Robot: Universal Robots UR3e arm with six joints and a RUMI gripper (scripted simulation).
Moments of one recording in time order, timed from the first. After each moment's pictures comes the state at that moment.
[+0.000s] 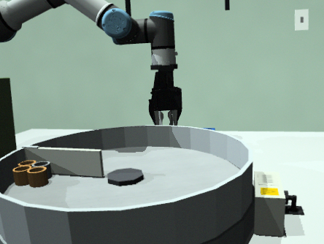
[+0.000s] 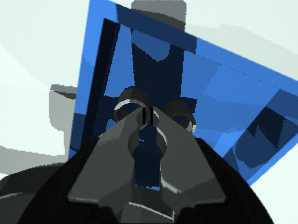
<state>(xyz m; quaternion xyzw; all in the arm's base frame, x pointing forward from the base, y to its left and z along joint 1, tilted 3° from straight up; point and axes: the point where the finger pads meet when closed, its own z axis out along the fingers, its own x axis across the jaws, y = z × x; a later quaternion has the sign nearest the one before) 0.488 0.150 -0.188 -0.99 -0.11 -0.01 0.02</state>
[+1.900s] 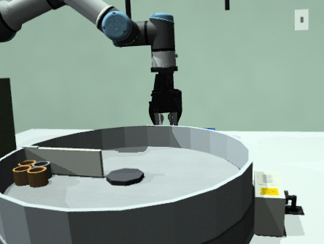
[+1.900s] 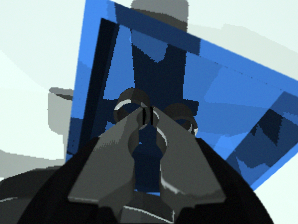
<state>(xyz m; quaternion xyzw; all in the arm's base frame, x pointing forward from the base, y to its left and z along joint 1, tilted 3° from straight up) 0.488 0.150 -0.194 -0.99 -0.11 -0.01 0.02</state>
